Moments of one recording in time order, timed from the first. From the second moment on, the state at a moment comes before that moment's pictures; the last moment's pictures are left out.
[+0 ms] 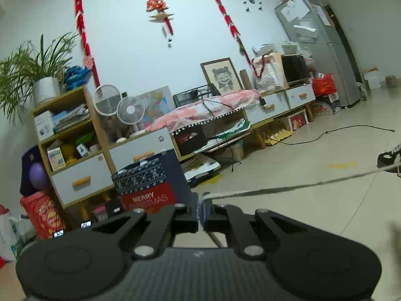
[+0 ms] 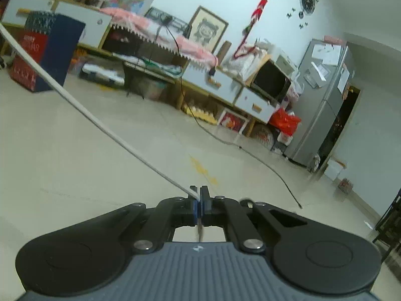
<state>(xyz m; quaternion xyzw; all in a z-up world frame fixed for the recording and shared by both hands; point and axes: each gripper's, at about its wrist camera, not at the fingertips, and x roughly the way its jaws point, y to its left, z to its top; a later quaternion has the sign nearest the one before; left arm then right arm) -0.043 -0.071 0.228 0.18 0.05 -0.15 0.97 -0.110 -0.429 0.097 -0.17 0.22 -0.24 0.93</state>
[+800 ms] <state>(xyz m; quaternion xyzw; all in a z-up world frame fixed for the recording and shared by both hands) 0.103 -0.095 0.194 0.25 0.24 -0.21 0.91 -0.111 -0.536 0.056 0.59 0.32 -0.14 0.73</state>
